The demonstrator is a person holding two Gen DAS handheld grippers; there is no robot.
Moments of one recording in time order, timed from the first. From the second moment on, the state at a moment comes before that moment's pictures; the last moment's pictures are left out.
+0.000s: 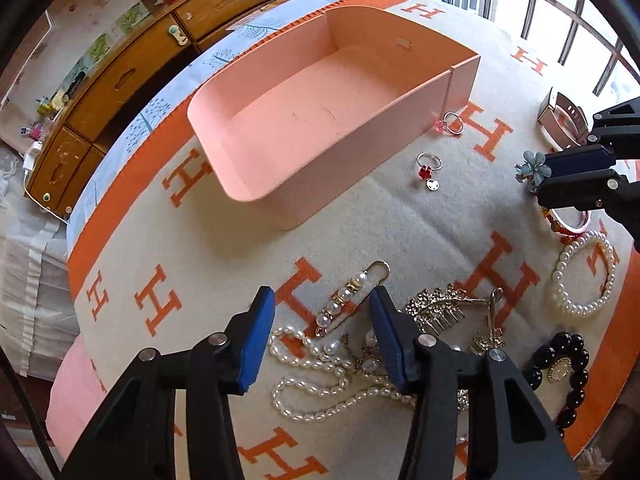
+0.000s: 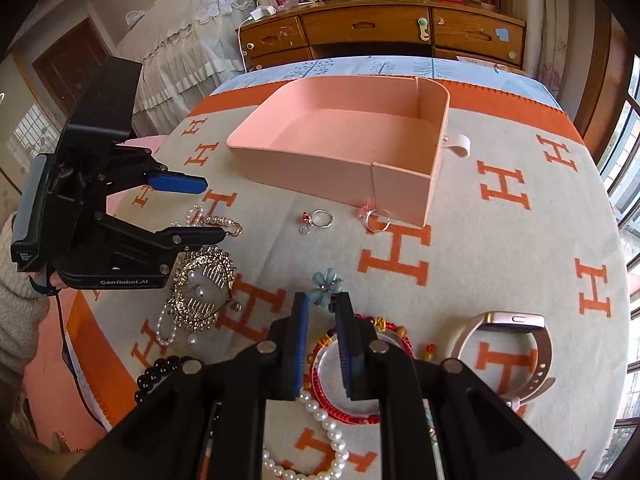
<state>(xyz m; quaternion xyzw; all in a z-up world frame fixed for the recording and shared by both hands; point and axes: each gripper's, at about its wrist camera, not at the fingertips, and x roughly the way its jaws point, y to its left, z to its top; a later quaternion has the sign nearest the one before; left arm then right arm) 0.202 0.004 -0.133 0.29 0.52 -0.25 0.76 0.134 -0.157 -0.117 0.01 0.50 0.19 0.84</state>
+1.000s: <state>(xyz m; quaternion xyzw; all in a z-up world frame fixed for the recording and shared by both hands) 0.258 -0.014 -0.024 0.09 0.51 -0.14 0.84 0.233 -0.168 -0.035 0.07 0.49 0.14 0.86</state>
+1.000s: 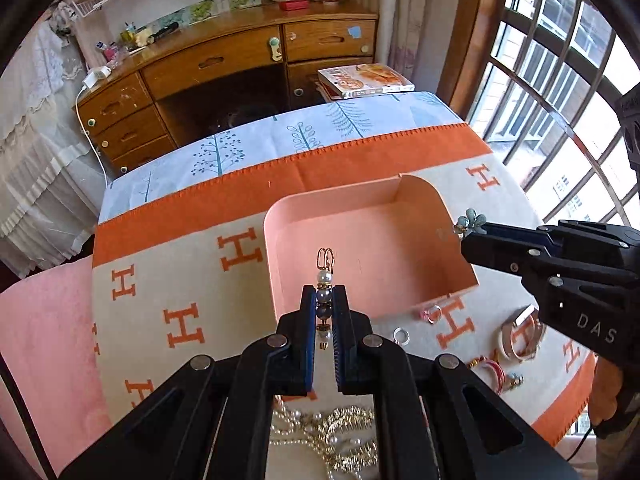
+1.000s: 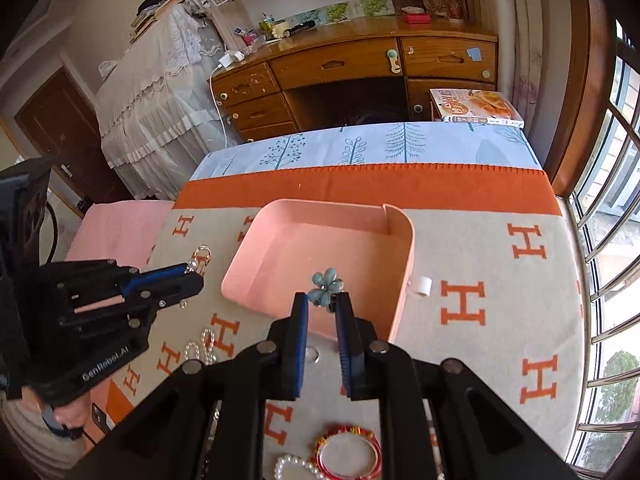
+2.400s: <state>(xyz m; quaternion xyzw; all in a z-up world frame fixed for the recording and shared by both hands) 0.154 -0.041 -0.027 0.13 0.47 -0.20 0.85 0.120 -0.231 -0.013 0.04 0.48 0.12 0.87</state>
